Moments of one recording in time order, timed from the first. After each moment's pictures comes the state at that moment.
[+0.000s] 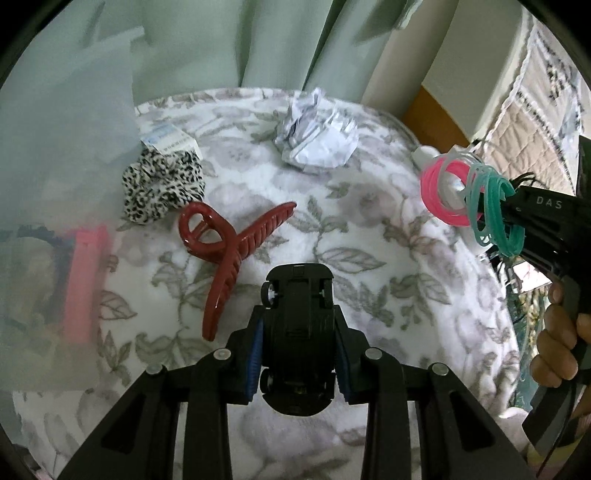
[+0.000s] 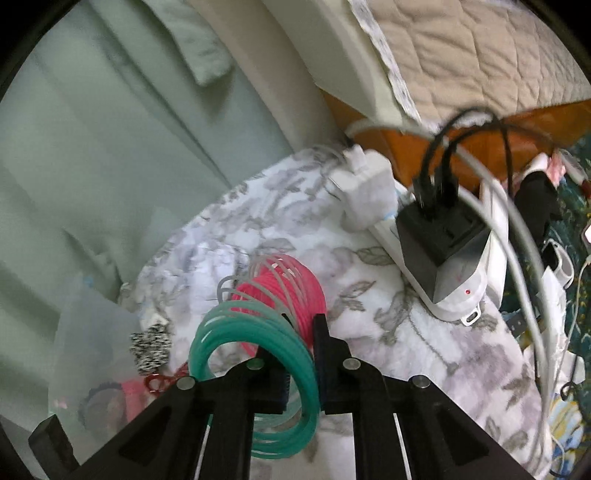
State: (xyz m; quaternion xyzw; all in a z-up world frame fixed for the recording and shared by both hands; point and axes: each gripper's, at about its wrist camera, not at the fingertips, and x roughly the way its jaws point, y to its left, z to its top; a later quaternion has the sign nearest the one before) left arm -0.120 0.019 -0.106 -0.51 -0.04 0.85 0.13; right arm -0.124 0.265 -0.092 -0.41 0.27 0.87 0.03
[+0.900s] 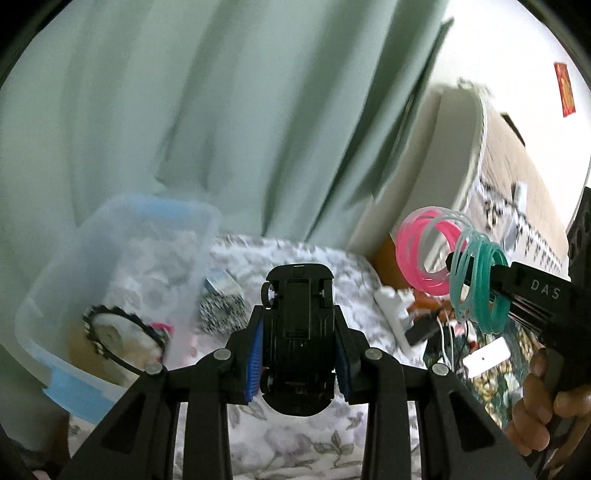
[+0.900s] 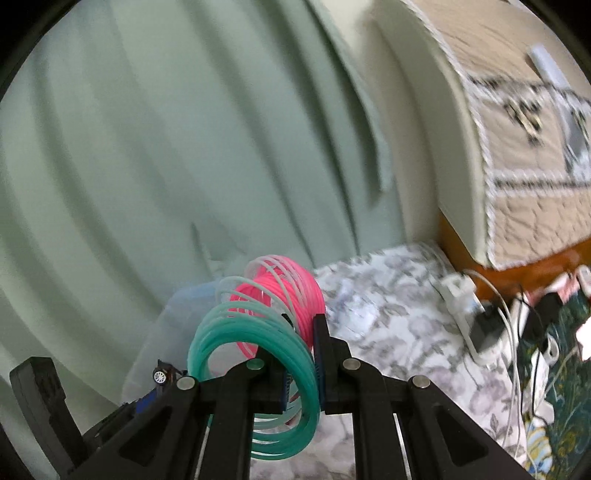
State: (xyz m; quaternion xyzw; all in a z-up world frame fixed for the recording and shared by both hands) left arm -0.057 -0.057 0.061 -0.31 -0.11 0.94 0.11; right arm -0.053 0.156 0.082 -0.30 0.17 0.94 -0.09
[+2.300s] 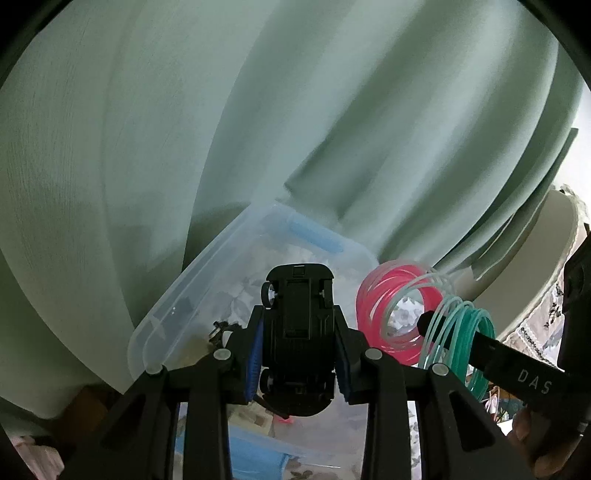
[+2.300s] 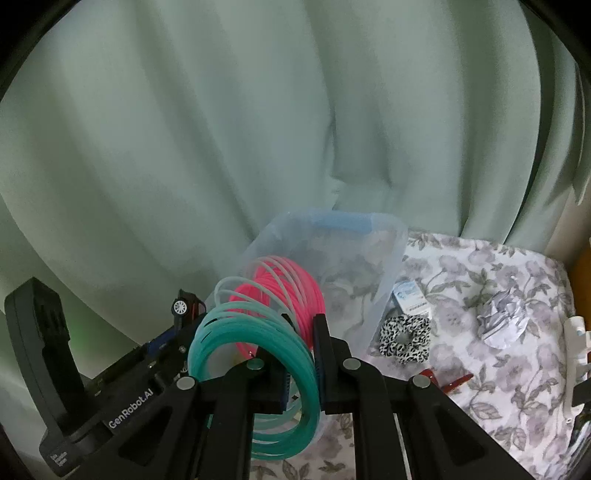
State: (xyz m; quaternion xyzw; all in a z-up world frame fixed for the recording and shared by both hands) left arm -0.093 -0.220 0.025 -0.32 -0.23 0.92 -0.02; right arm -0.134 -0.055 0.056 -0.41 0.04 0.88 -0.25
